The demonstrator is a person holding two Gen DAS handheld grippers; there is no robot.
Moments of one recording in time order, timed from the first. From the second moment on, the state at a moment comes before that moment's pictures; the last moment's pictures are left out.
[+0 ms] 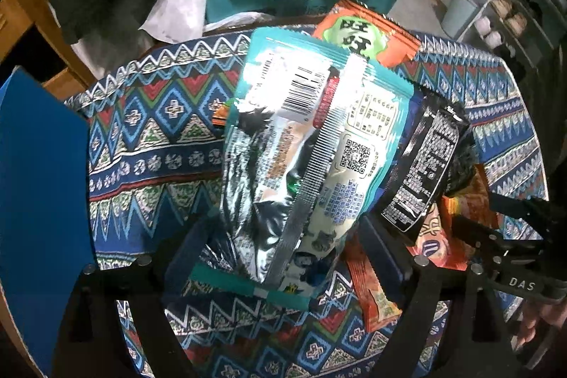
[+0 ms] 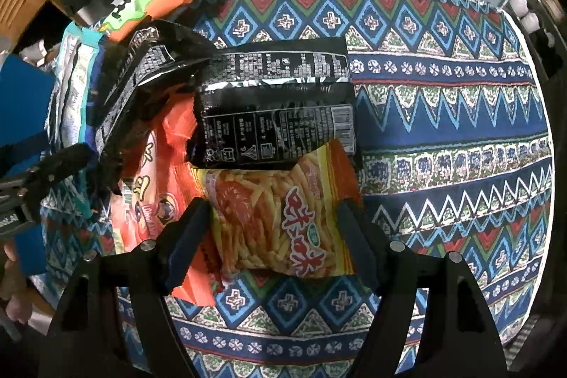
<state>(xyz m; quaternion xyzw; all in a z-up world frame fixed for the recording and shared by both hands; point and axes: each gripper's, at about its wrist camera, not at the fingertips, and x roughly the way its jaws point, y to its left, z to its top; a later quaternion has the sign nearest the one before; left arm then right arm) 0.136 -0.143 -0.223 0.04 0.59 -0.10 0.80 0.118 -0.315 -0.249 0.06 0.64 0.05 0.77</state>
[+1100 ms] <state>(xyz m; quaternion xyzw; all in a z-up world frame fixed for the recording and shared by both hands) 0.104 -0.123 -0.195 0.03 0.56 -0.11 0.82 0.082 -0.342 -0.226 0.09 0.61 0.02 0.78</state>
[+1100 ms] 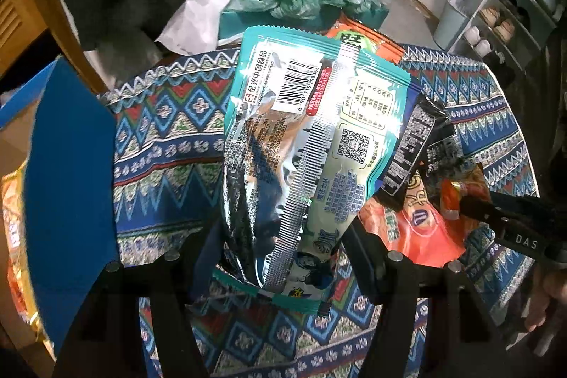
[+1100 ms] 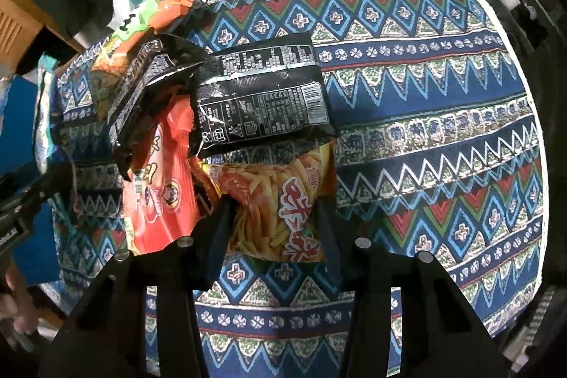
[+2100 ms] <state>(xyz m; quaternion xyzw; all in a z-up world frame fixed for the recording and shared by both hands) 0.049 -0.072 -0.123 -0.02 0.54 -0.10 0.84 0.047 -0.283 -0.118 0.07 0.53 0.08 0.84</state>
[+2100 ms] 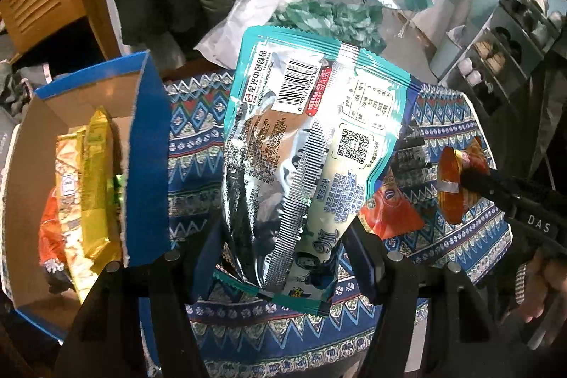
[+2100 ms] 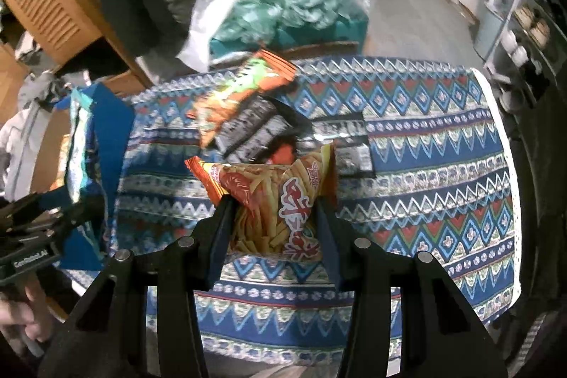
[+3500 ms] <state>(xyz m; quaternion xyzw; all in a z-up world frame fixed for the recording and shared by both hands) 0.022 0.118 -0.079 -0.13 0.48 0.04 0.86 0.079 -0.042 -0.062 -0.02 0.49 0.26 0.83</state>
